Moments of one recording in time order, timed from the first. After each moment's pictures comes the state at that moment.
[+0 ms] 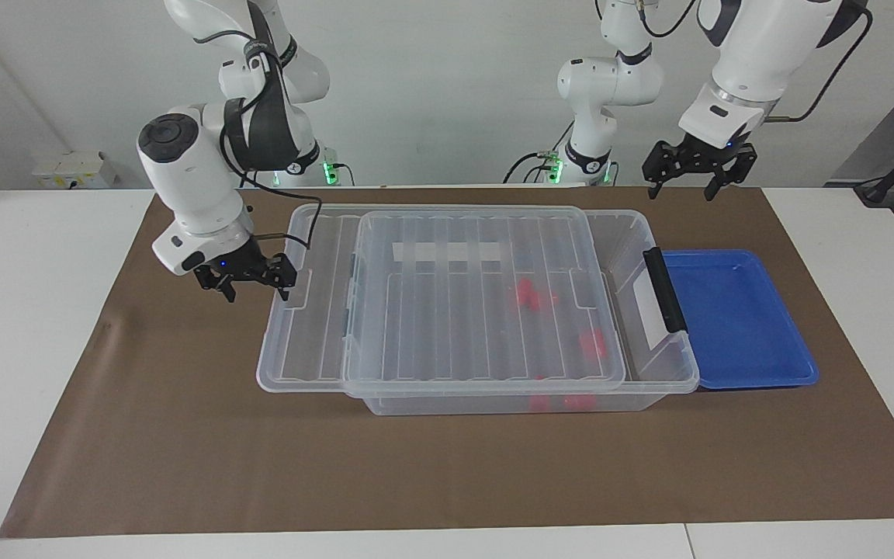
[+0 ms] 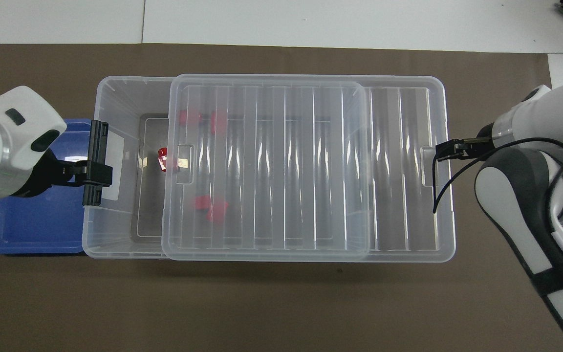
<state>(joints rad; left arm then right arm) -0.20 -0.11 -0.05 -1.78 0.01 1.71 -0.23 0.00 0.10 0.02 -1.87 0.01 1.99 0.01</state>
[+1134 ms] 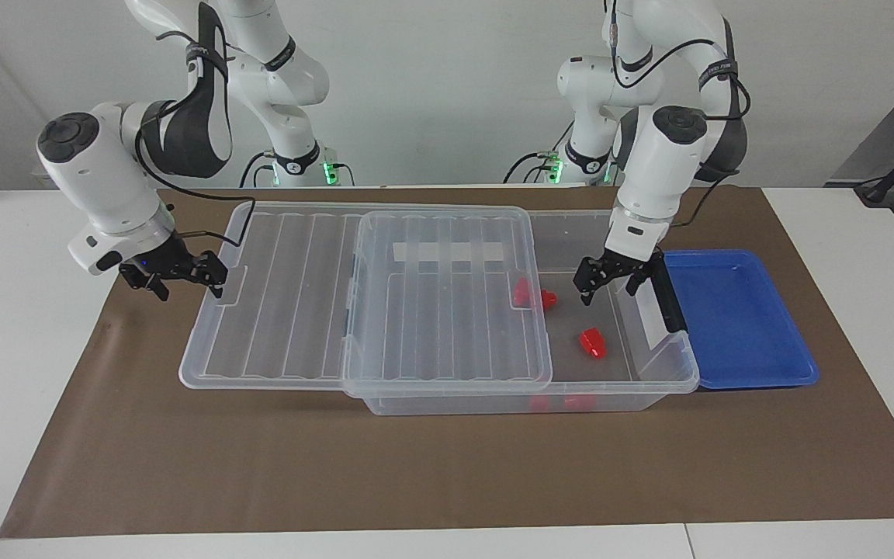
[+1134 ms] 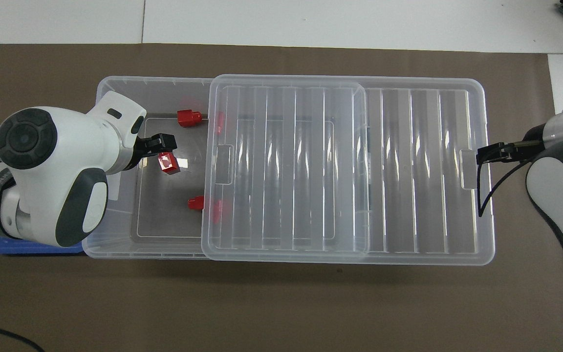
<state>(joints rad) -0.24 0.07 -0.05 -2.01 0.01 2.28 -0.50 -0.12 0.08 0.02 -1.87 0.01 1.97 -0.13</state>
